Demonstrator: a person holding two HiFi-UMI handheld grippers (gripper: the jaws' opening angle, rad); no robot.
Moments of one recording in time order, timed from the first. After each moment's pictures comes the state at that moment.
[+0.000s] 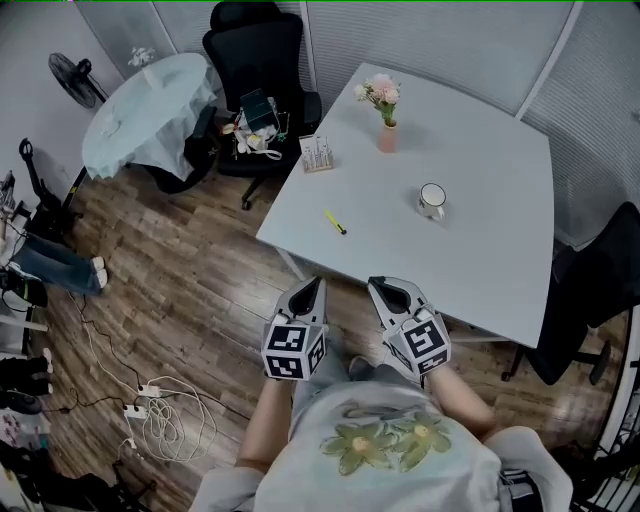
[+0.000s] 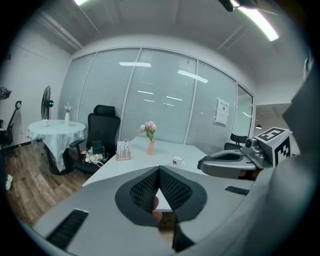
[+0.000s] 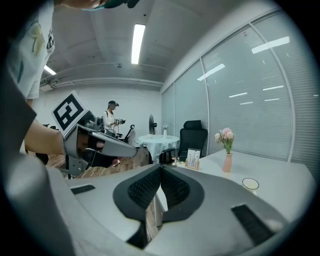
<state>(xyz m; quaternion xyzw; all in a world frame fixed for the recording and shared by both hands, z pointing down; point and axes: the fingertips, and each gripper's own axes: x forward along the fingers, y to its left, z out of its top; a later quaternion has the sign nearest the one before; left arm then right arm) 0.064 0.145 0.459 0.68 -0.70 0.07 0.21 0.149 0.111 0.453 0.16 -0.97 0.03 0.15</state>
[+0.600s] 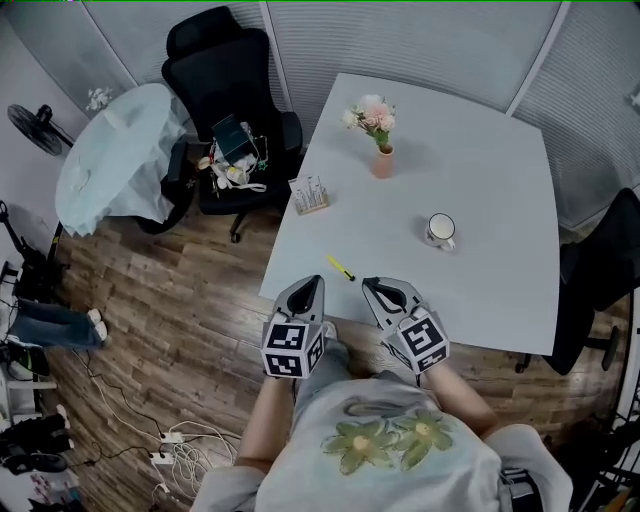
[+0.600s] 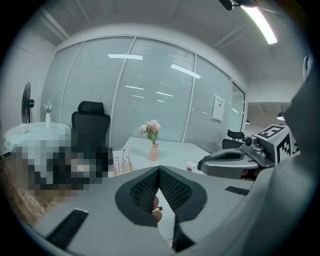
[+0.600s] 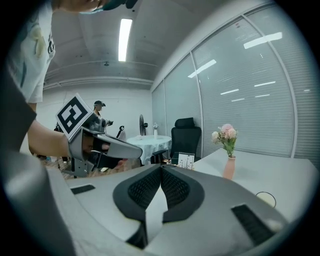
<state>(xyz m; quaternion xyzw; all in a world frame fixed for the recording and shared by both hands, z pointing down) -0.035 0.011 0.471 0.73 -0.64 0.10 0.21 0.047 -0.003 0.465 0.21 -0.97 0.05 0.15</state>
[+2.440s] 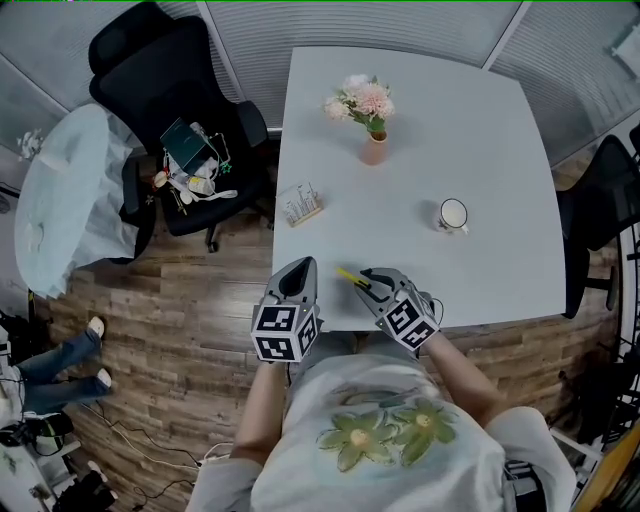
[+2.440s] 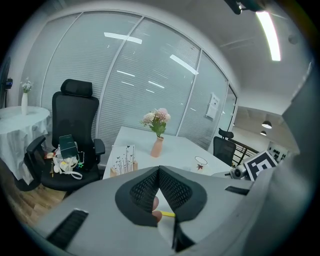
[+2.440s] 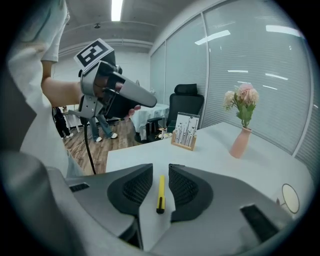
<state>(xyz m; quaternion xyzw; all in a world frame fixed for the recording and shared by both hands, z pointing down) -0.124 -0.099 0.531 0.78 -0.55 0.11 0.26 -0.030 -0.068 0.610 0.21 -0.92 0.05 0.33</state>
